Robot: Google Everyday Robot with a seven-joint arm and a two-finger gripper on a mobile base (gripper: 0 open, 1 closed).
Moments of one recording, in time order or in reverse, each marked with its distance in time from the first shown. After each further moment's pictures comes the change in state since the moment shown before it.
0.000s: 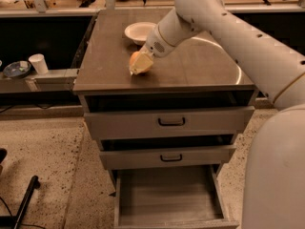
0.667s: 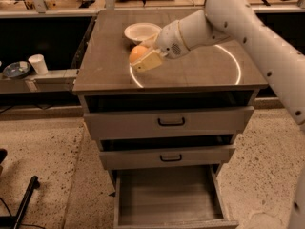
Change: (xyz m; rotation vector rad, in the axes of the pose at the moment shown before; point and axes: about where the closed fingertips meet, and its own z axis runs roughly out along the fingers) arm -0.016 0.038 -0.049 -0.109 -0.309 -0.140
